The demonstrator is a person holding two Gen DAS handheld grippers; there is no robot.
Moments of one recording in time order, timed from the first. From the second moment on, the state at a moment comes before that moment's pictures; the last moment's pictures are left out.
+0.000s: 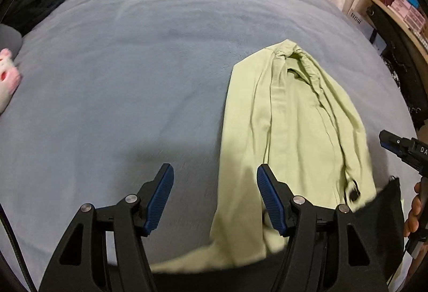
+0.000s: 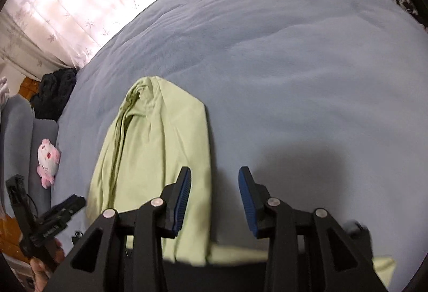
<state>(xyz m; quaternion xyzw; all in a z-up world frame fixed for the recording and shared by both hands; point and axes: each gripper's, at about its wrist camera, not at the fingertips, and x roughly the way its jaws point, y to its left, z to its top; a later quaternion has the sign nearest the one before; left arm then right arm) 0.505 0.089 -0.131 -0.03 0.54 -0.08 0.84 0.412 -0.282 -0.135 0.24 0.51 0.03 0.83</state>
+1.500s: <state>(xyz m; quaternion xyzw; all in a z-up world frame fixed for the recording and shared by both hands) 0.269 0.184 -0.057 -0.14 0.49 -0.17 0.84 0.213 -0.213 -0.043 0.11 0.35 0.25 0.90</state>
